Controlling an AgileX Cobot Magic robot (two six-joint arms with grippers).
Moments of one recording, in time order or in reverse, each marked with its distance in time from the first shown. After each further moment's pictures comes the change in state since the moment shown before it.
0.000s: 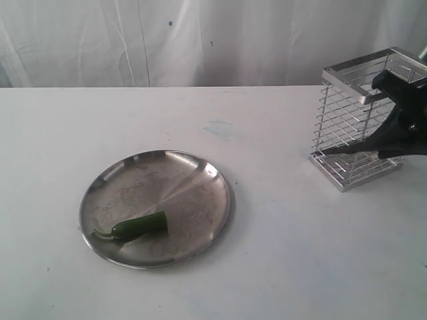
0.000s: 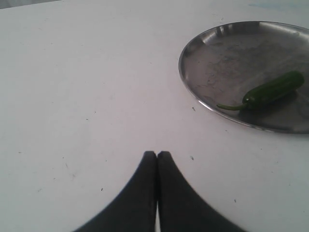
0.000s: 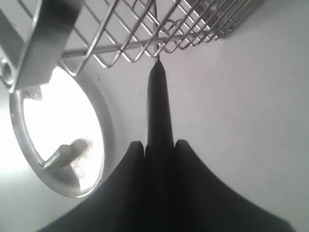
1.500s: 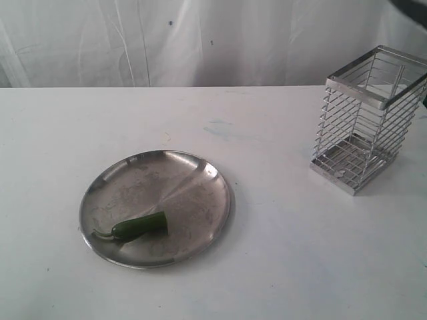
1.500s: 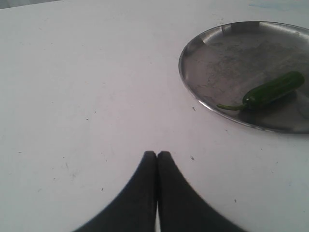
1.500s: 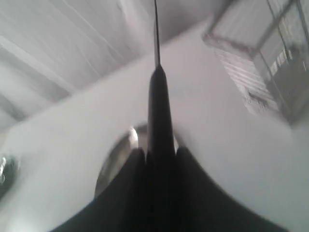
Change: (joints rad) left arm 0.000 0.000 0.000 0.000 0.000 0.000; right arm 0.084 -1.083 0.272 -0.073 -0.117 0.144
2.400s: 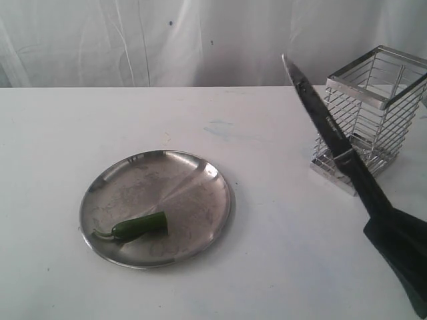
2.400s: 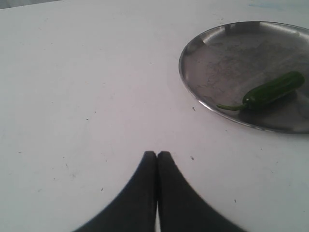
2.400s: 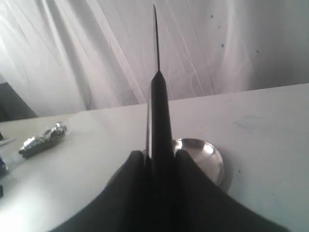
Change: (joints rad) left arm 0.000 0.000 0.000 0.000 0.000 0.000; right arm 0.143 -0.282 0.839 1.164 -0.323 -1.481
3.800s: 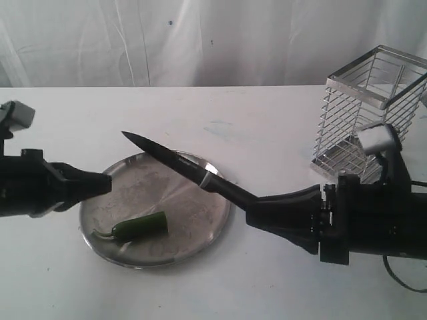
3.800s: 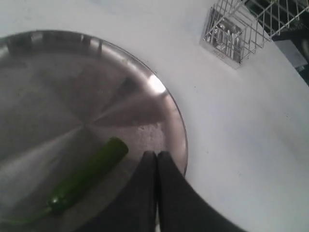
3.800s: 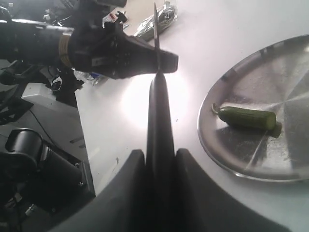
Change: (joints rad) left arm -0.009 1.299 -0.512 1.547 -1.126 -1.699; right arm 0.089 1.121 -0.352 0.020 0.551 -0.416
